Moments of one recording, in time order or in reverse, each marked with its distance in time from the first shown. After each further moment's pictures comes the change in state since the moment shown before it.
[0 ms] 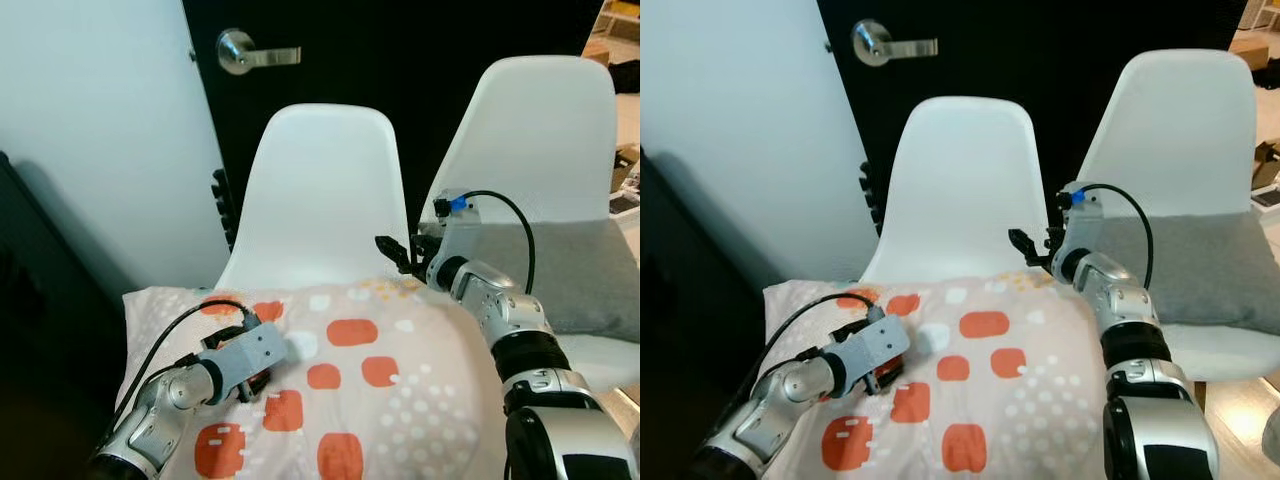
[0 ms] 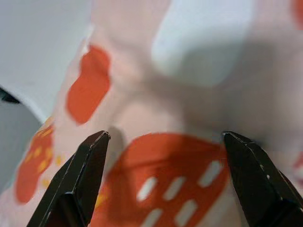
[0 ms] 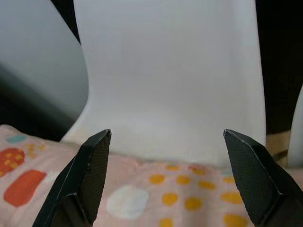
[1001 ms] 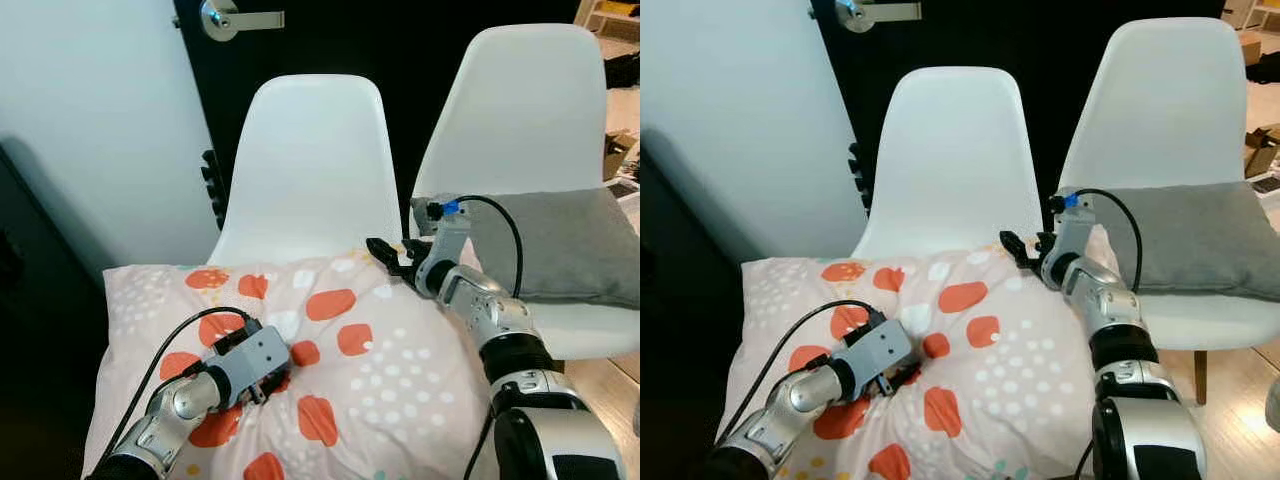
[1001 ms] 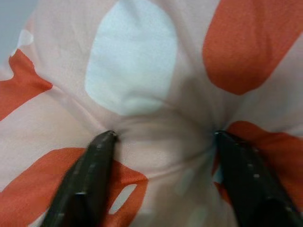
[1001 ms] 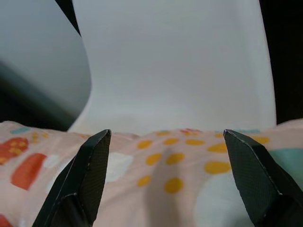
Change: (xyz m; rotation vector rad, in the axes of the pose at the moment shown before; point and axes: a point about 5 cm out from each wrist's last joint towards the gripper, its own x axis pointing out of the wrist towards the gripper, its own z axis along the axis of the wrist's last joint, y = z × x) left arm 0.015 -0.014 -0.024 -0.117 -0.062 0.063; right arm 0.007 0.015 -0.003 0.067 -0.030 0.038
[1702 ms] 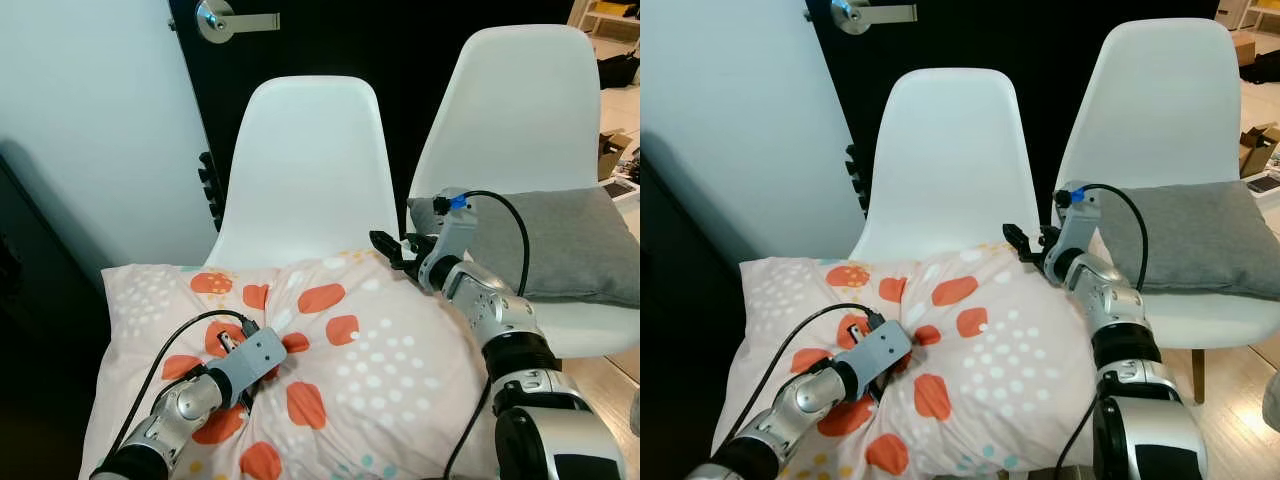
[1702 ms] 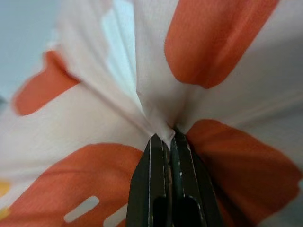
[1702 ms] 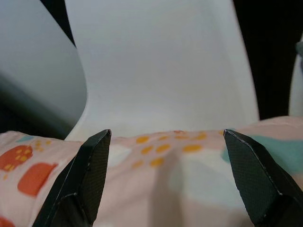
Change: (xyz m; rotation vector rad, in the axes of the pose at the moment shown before) left arm 0.005 0.016 -0.014 0.083 0.044 0.144; right arm -0.002 -0.004 0.004 0.012 -0.020 -0.017
